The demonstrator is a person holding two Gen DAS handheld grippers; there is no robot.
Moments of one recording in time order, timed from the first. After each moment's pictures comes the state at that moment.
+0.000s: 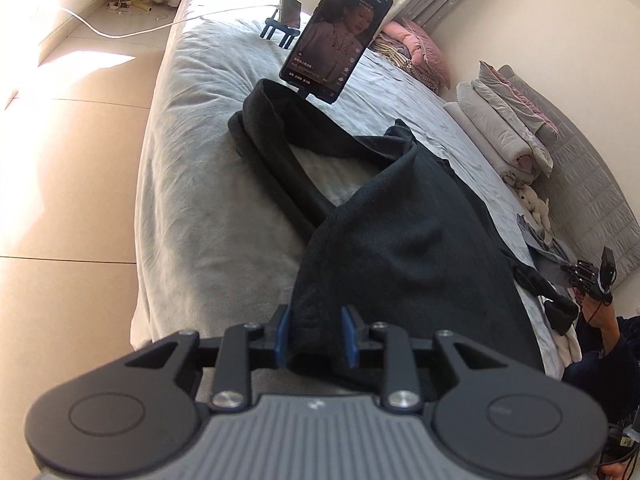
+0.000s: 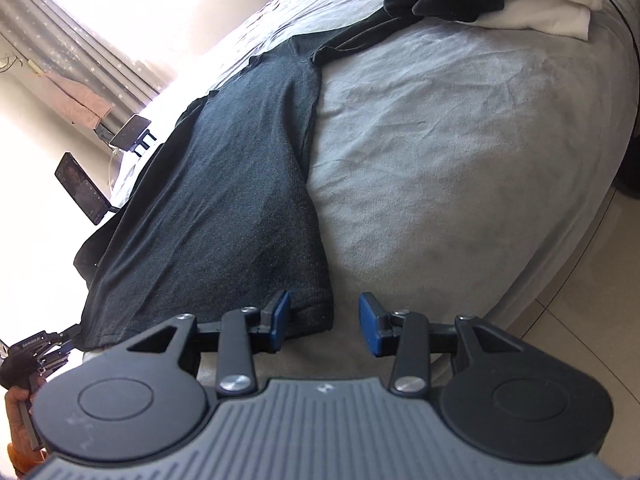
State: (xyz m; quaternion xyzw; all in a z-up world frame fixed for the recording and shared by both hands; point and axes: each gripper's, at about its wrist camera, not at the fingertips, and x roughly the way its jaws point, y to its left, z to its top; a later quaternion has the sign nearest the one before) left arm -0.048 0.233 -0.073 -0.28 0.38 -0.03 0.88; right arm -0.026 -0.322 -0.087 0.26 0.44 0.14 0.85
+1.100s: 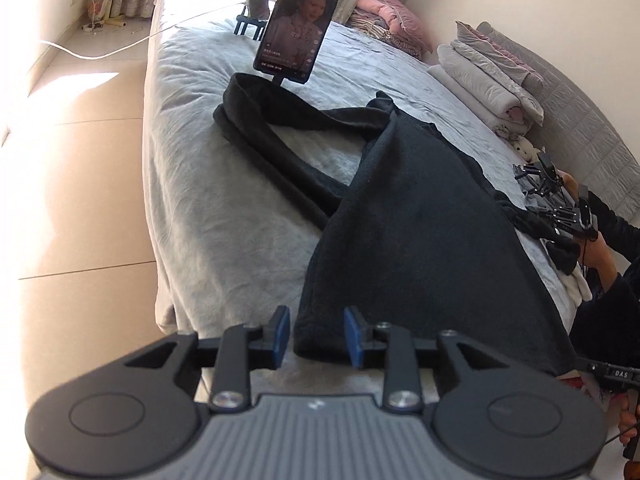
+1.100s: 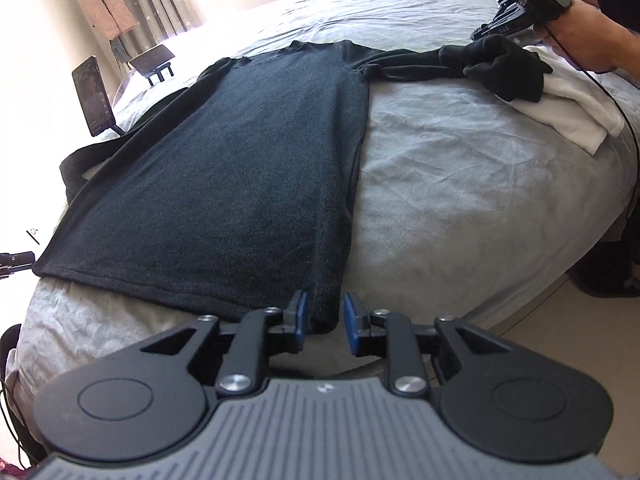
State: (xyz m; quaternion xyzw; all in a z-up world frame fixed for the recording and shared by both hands) left arm -0.076 0.220 -0.045 -0.19 0.39 -0.05 0.90; right arm -0.051 -0.298 -0.040 0.07 0.43 0.14 0.89
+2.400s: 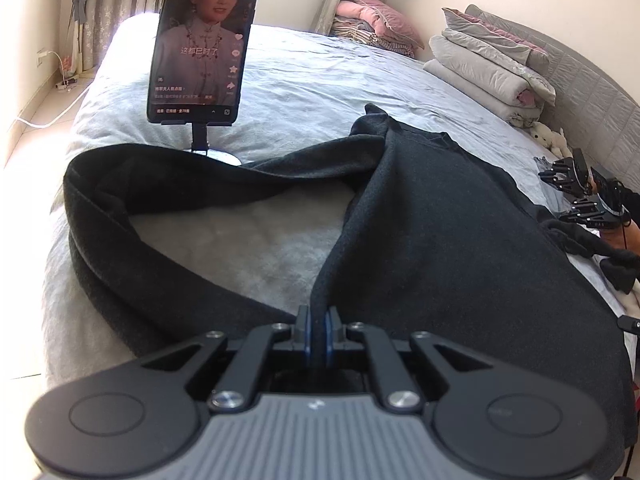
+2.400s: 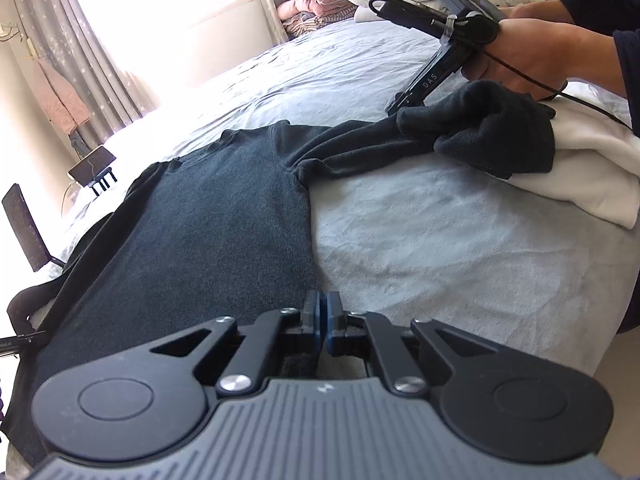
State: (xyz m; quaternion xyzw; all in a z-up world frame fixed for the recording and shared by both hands) left arm 0.072 0.169 -0.073 -0.12 0.39 -0.04 0.91; right arm 0.084 -0.327 -0.066 0.15 0.38 0.09 0.91
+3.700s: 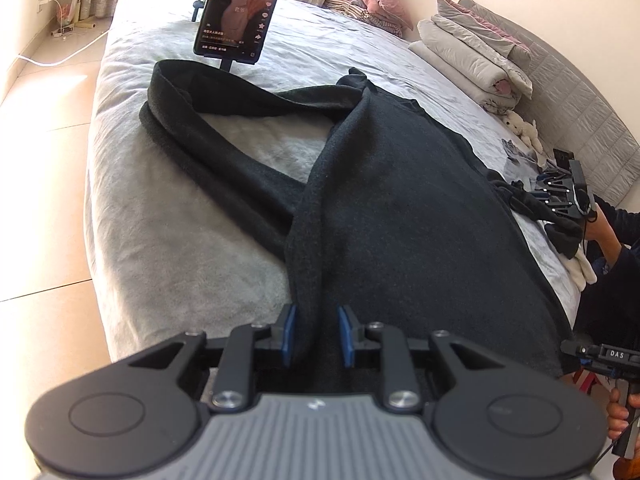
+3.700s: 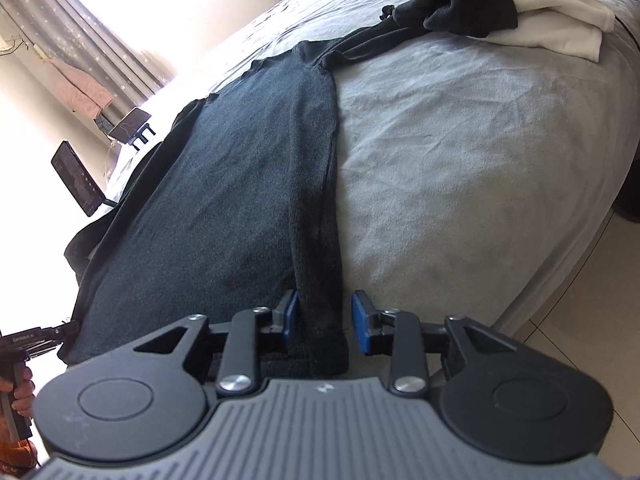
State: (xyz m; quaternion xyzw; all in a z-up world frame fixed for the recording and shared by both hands) left arm -0.030 0.182 -0.064 -0.17 0.42 -0.07 0.89; right arm -0.021 -0.318 -0.089 0.21 0.43 0.13 0.87
